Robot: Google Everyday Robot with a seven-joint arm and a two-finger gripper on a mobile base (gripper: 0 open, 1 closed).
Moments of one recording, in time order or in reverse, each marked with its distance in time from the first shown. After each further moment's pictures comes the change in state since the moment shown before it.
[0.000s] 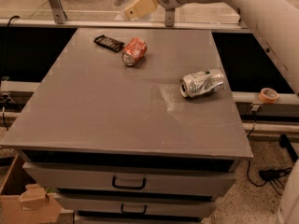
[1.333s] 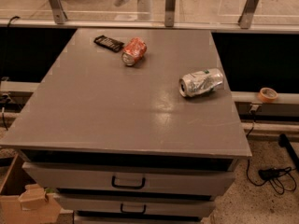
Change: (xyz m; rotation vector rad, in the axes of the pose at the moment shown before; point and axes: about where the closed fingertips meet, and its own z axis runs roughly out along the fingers) arm -0.061 -0.129 -0.146 0.337 -0.126 -0.224
